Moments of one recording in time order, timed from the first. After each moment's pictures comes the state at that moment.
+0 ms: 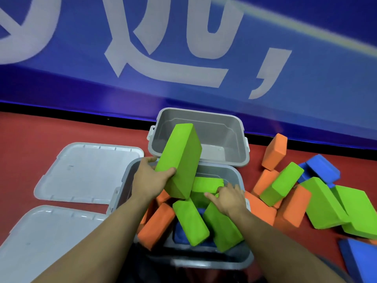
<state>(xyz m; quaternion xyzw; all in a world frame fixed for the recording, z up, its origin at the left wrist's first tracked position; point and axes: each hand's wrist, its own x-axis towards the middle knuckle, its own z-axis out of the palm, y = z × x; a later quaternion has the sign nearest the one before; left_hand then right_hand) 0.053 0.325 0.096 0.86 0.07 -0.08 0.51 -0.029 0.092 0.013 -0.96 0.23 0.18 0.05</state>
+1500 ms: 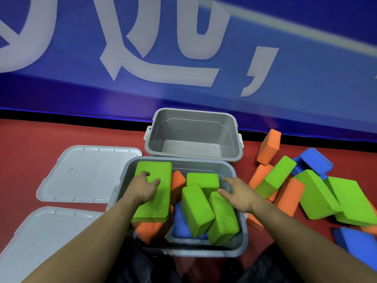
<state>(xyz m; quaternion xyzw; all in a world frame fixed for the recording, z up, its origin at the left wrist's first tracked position) 0.051 0.350 0.057 0.91 0.00 -0.23 0.33 -0.078 0.048 0.059 -0.95 0.15 0.14 0.24</state>
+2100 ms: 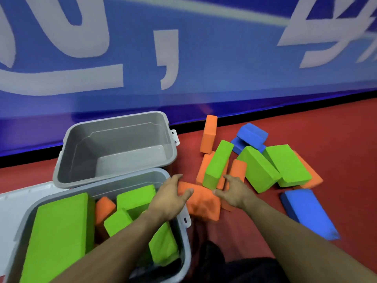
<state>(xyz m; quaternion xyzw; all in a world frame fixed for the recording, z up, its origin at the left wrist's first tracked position) -0.028 0.055 0.029 0.86 -0.32 -0.27 0.28 -0.164 -0.144 0.015 -0.85 0.40 0.12 0.32</state>
